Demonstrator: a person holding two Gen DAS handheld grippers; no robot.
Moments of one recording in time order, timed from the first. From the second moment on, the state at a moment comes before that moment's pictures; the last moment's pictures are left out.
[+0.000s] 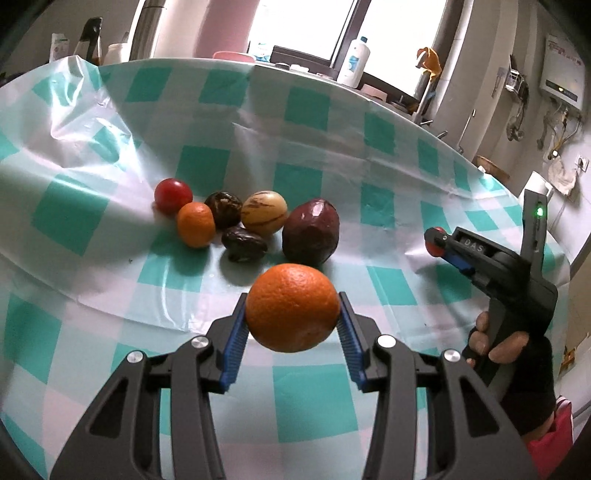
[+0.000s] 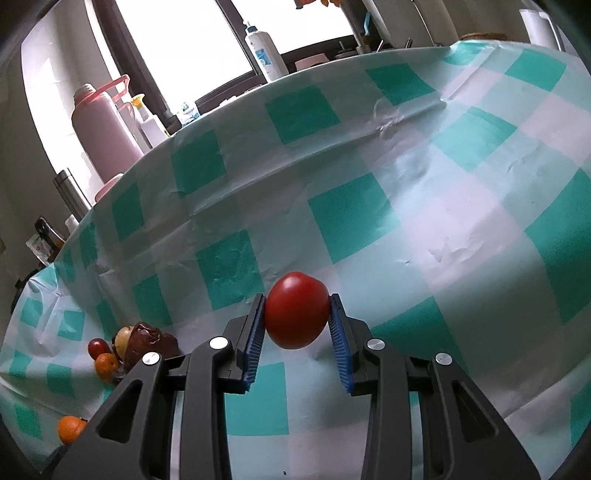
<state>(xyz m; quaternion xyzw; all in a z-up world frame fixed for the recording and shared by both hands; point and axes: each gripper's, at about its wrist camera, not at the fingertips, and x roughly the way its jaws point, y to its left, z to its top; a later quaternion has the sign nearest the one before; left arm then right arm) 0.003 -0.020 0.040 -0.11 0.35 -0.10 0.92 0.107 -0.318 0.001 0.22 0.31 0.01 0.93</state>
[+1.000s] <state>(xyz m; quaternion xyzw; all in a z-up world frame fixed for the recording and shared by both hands) -0.136 -0.008 0.043 -0.03 0.35 -0.09 0.93 -0.128 -0.228 0.019 0.15 0.35 0.12 0.92</state>
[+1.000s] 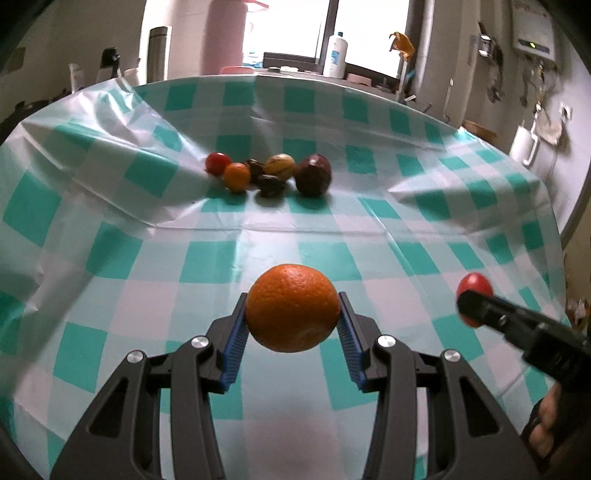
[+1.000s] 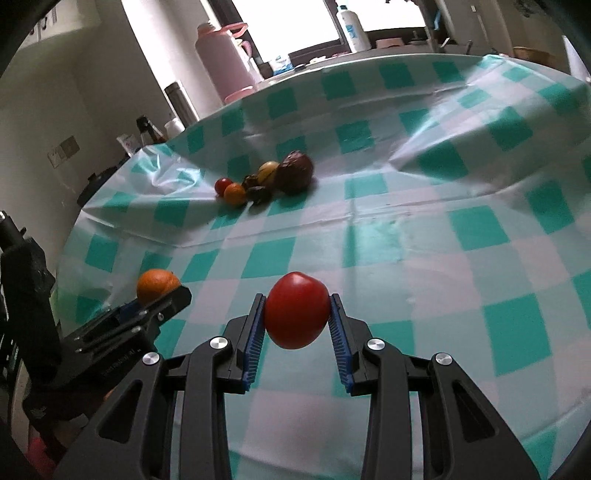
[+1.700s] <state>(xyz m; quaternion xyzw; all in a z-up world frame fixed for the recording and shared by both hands) -0.179 -0.093 0.026 0.10 0.36 -0.16 0.91 -0.200 -0.320 -0.002 0.19 0.34 0.07 0.92</state>
